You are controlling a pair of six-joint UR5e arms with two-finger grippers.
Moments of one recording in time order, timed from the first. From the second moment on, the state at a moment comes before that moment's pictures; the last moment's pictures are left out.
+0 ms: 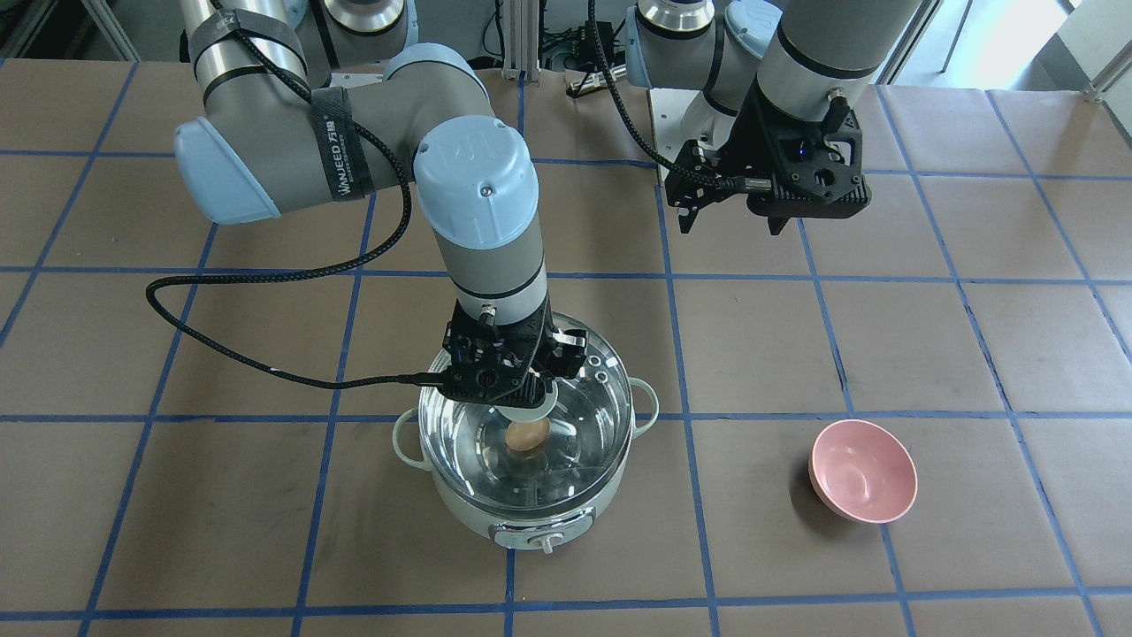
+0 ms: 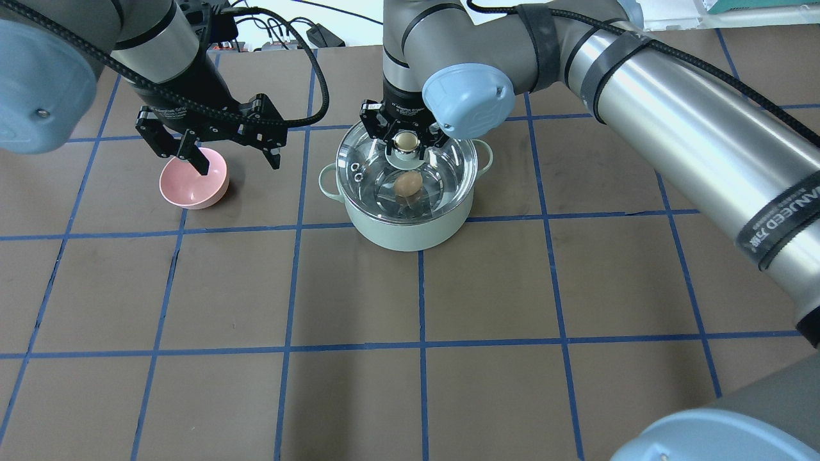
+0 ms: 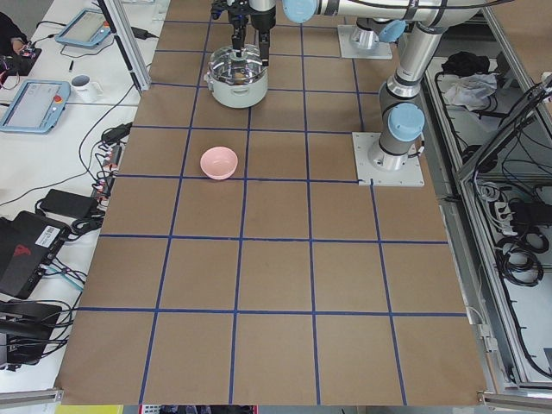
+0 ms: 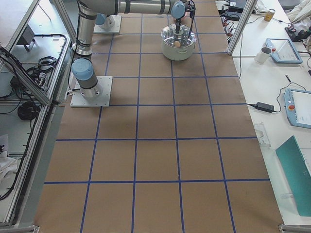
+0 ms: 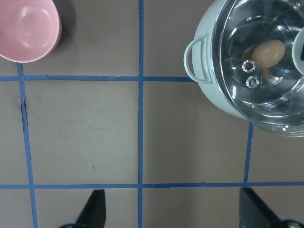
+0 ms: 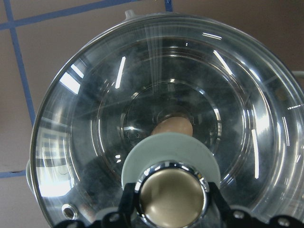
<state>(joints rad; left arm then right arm) -1.61 -1.58 -1.55 -1.61 1.54 -0.07 1.92 -1.13 1.36 -1.87 -1.48 0.50</state>
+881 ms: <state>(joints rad) -1.61 -1.58 -1.56 -1.61 1.54 -0.07 1.92 -1.09 1.34 -1.87 -1.48 0.50</state>
